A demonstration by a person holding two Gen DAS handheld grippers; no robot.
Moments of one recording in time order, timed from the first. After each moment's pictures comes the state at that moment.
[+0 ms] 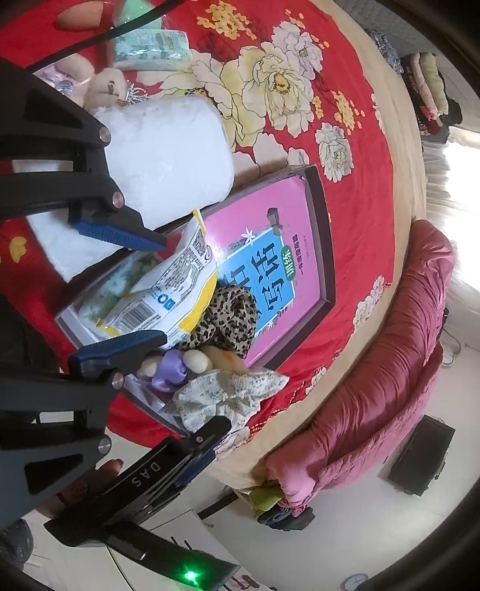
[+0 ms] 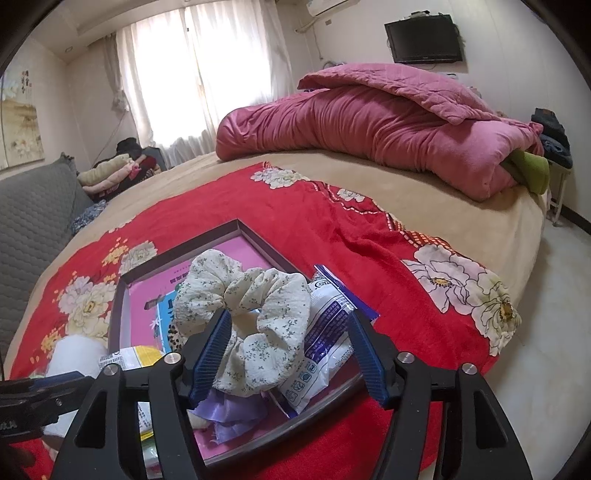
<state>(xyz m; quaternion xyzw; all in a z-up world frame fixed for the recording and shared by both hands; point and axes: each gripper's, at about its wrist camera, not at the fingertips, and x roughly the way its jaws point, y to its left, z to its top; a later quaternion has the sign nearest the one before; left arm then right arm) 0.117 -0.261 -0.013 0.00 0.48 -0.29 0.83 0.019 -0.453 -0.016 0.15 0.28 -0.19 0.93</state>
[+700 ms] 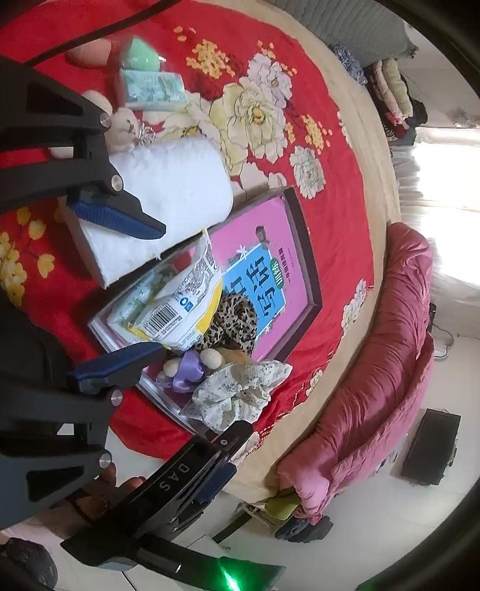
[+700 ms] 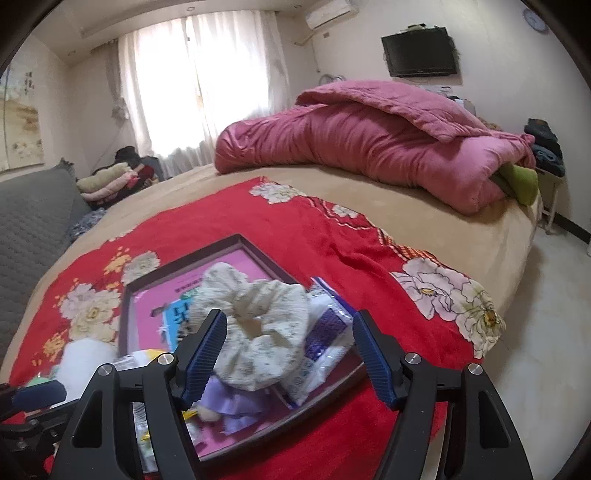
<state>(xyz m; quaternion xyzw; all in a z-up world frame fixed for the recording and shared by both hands) 0.076 -0.254 0.011 0.05 0.44 -0.26 0.86 0.000 -0.438 0.006 0.14 0.26 -0.20 0.94</state>
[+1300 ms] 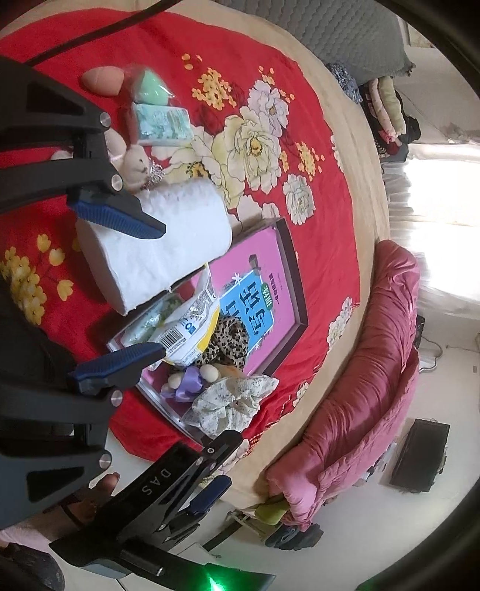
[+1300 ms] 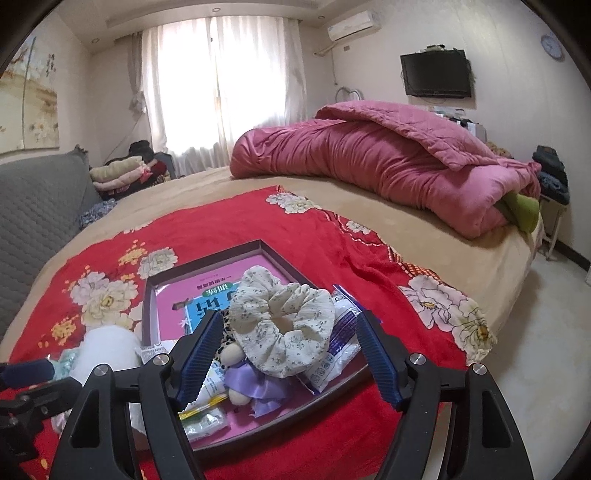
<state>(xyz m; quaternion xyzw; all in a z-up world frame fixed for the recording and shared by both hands) 0.059 -0.219 0.032 0.05 0.42 -0.24 0.87 -0.014 -0.403 0.025 0.09 0.25 -0.19 0.94</state>
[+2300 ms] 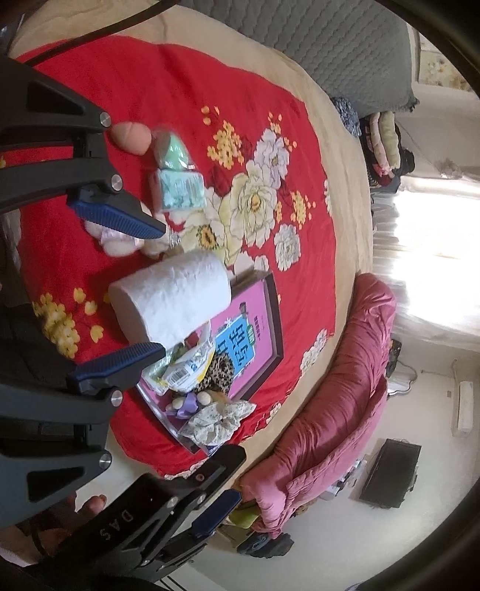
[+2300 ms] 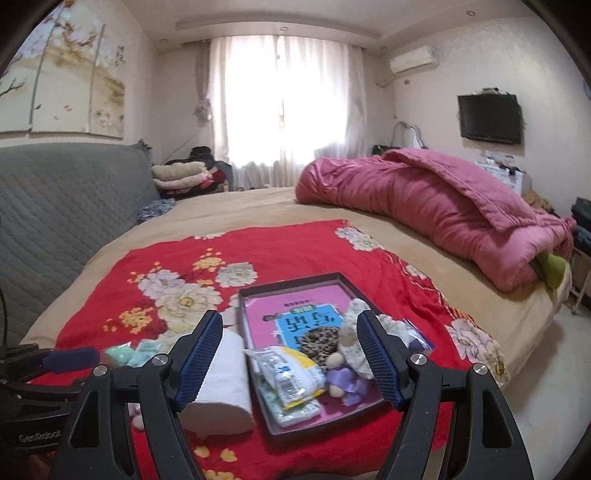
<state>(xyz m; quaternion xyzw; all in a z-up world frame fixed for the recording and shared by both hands) 0.023 -0.135 0.066 0.01 0.39 -0.20 0.90 -0.049 -0.302 0.088 0.03 0.21 -0.09 0.97</state>
